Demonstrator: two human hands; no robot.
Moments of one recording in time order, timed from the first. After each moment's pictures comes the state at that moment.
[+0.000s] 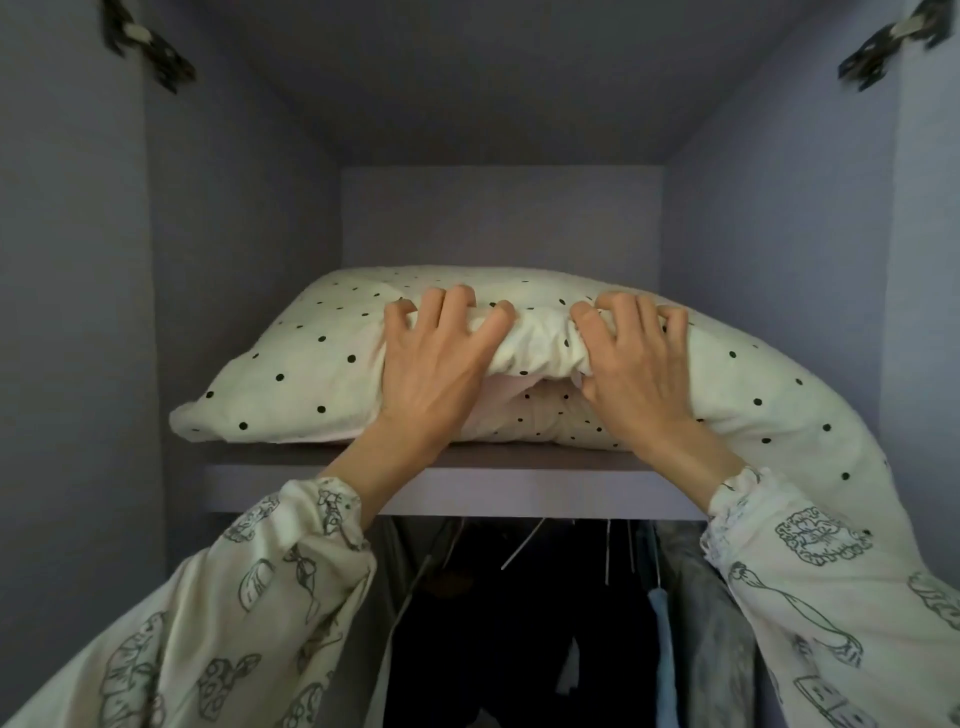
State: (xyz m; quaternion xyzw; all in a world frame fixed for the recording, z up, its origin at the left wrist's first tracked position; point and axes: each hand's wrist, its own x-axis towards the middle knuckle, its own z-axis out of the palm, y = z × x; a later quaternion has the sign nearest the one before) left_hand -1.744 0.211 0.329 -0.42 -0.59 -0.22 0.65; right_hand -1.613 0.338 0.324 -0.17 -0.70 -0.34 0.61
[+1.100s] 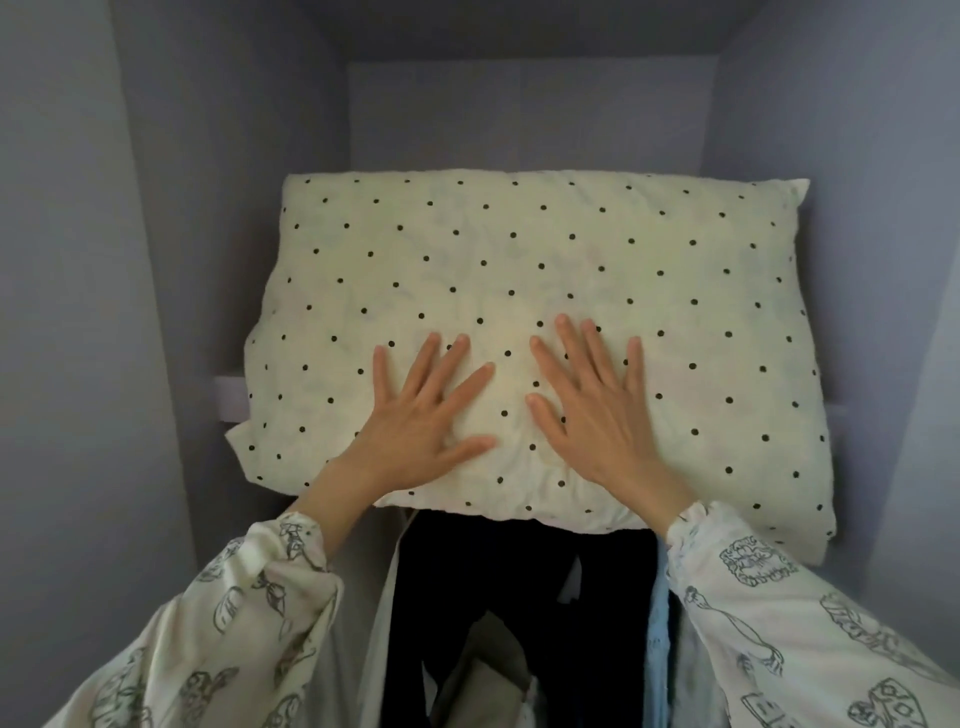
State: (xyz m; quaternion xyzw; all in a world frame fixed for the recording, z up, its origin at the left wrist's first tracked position) left_hand -1.806 0.220 0.205 -0.55 -0.75 -0.10 0.36; right_hand -1.657 0.379 0.208 -0.21 -0.85 -0.23 0.42
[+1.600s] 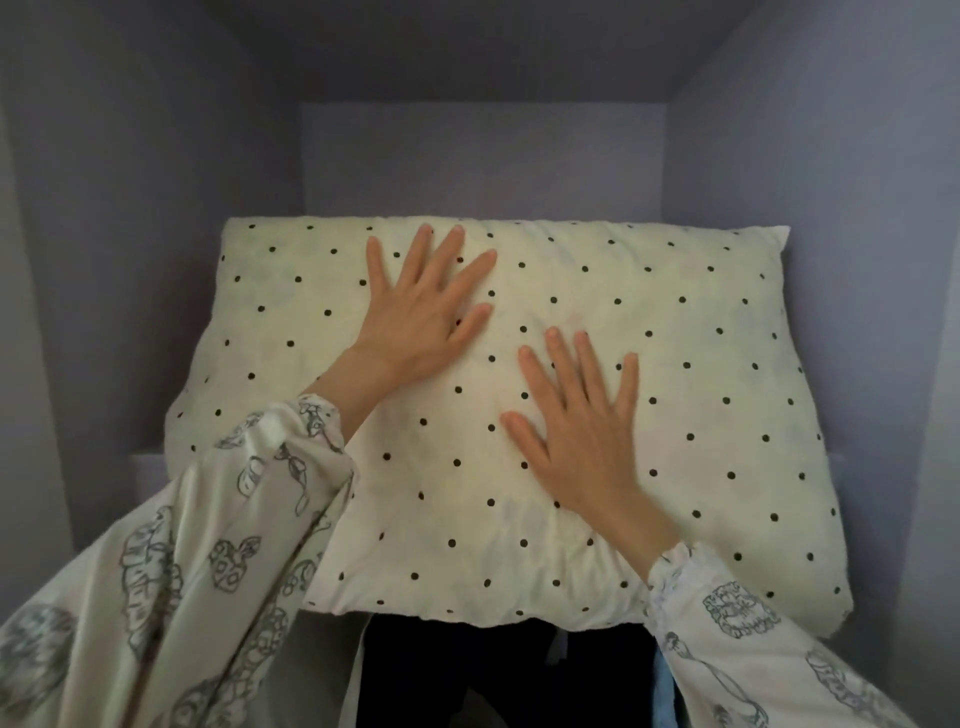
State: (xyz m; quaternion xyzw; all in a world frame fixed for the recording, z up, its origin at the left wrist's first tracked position) left_hand -1.844 0.303 0.344 -0.52 -0.69 -0.16 0.48; right_hand -1.687 0.408 0.236 -0.23 -0.80 -0.23 0.50
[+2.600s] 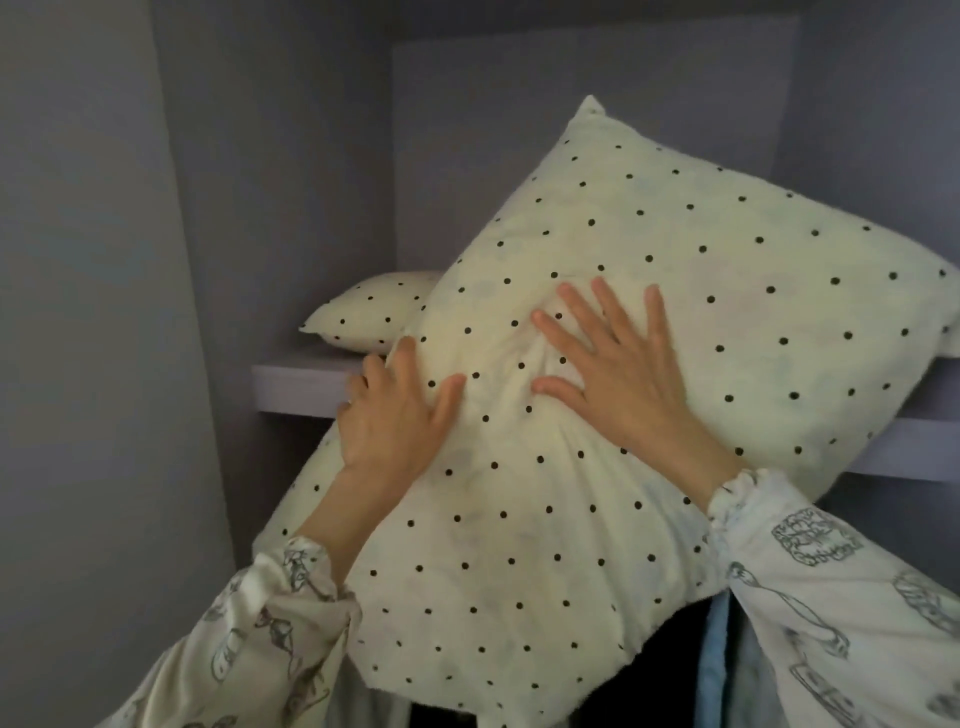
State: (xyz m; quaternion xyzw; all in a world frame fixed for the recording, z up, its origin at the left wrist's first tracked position) left_hand -1.823 0.209 0.203 -0.27 -0.85 -0.30 0.33; right_hand -1.696 0.394 0.242 -0.13 -0.85 -0.31 0.41
